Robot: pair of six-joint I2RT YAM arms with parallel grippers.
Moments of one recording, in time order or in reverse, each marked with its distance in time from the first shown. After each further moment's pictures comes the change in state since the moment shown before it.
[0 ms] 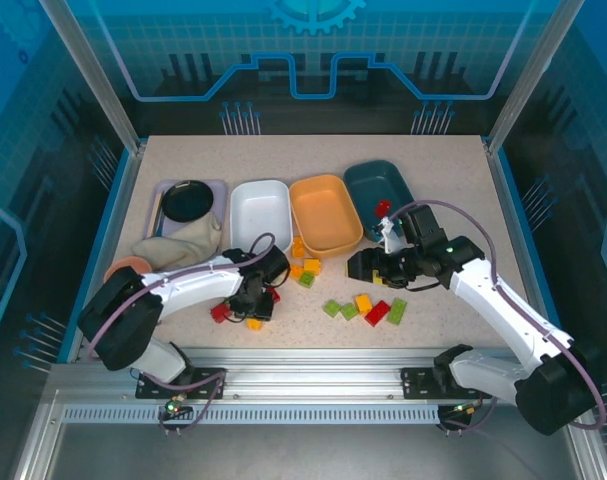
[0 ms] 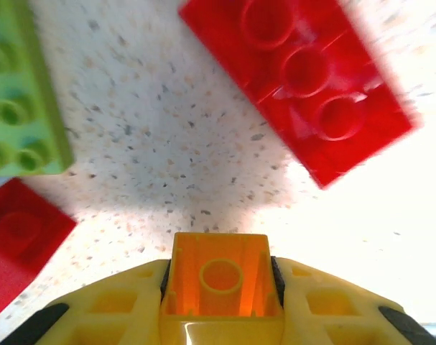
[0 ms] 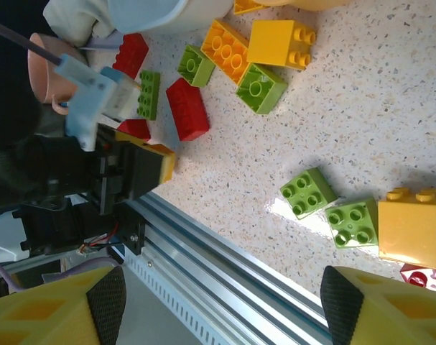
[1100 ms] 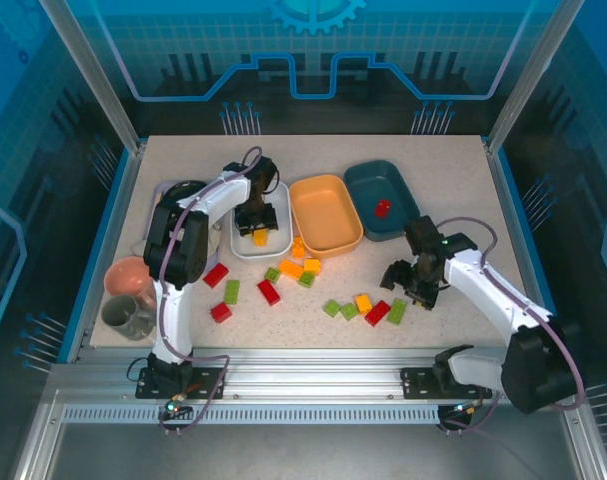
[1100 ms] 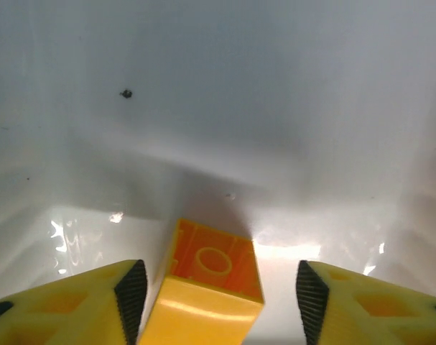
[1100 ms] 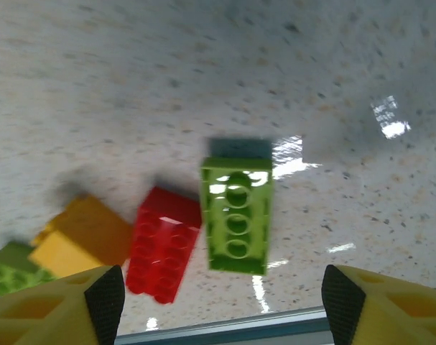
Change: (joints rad) left arm 0.410 0.695 0.775 -0.027 0.049 0.118; right arm -0.154 0.158 -0.133 -0.233 0.446 0.267
